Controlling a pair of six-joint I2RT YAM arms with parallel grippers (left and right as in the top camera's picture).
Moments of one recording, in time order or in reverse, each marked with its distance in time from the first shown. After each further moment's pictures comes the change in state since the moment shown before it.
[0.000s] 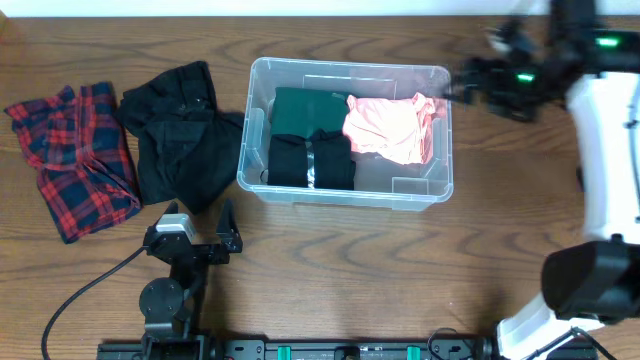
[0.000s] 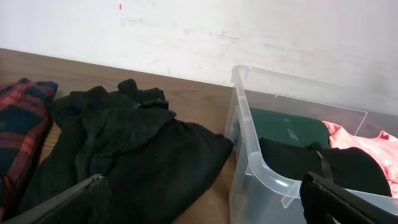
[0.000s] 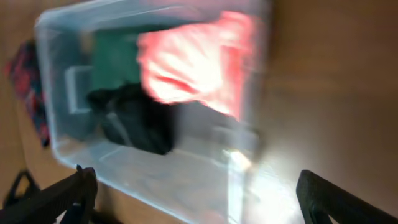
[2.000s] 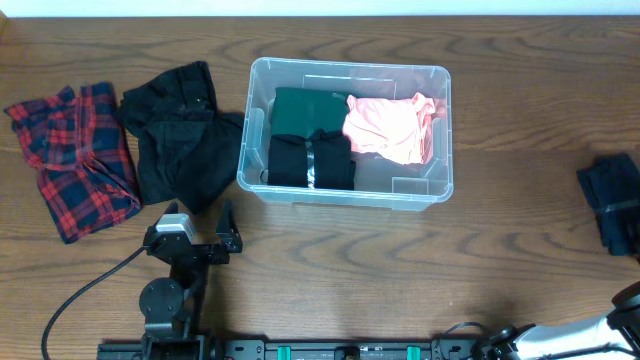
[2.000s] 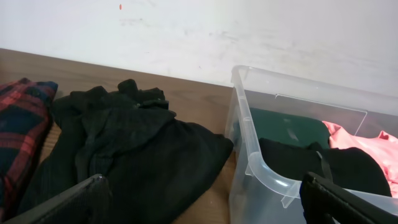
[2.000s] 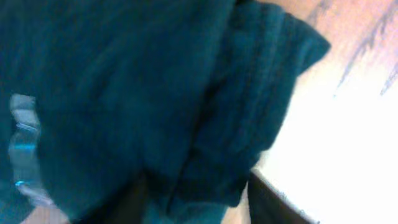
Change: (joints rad) left arm 0.000 0.000 0.000 0.000 0.000 0.000; right arm -0.914 0.026 -0.788 0.808 0.355 0.177
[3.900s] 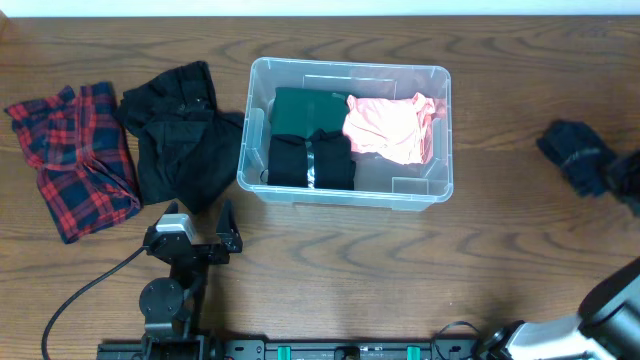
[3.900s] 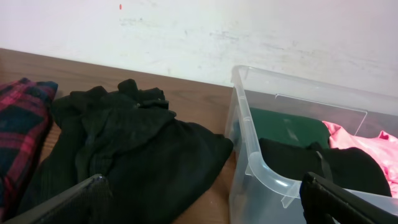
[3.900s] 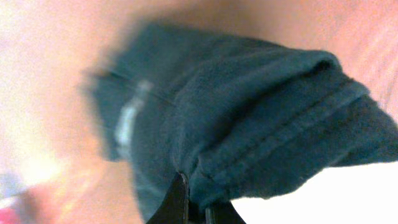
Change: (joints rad) left arm 0.000 0.000 0.000 0.000 0.000 0.000; right arm 0.315 -0.170 0.105 -0.047 -0.117 -0.002
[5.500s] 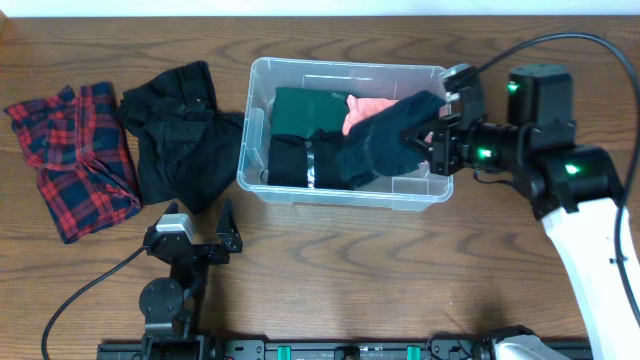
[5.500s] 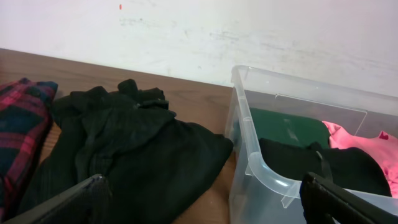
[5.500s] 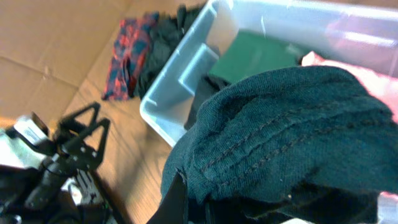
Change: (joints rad) left arm 0.000 0.000 0.000 0.000 0.000 0.000; right arm 0.927 -0.352 0.099 -0.191 -0.423 -0.179
